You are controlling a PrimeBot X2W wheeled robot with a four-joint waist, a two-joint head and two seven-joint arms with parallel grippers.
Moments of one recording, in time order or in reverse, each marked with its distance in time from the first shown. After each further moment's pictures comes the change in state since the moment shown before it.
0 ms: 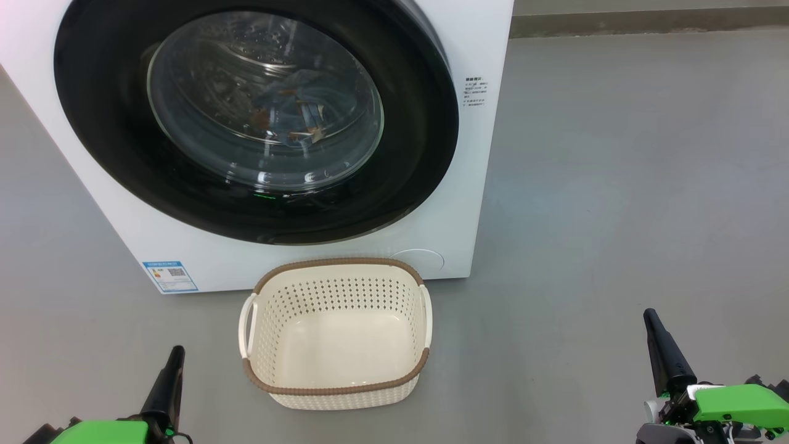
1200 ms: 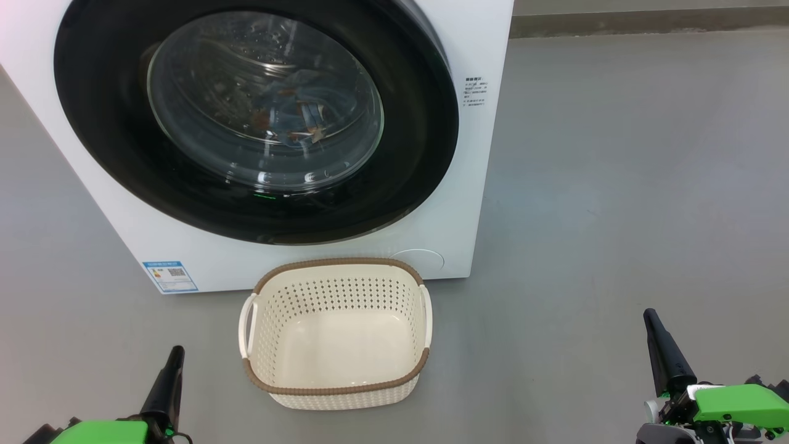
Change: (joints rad) left arm 0.000 -0.001 0.002 0.000 0.000 0.000 0.000; right arm 0.000 0.000 0.000 0.000 0.000 0.000 0.000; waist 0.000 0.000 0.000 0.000
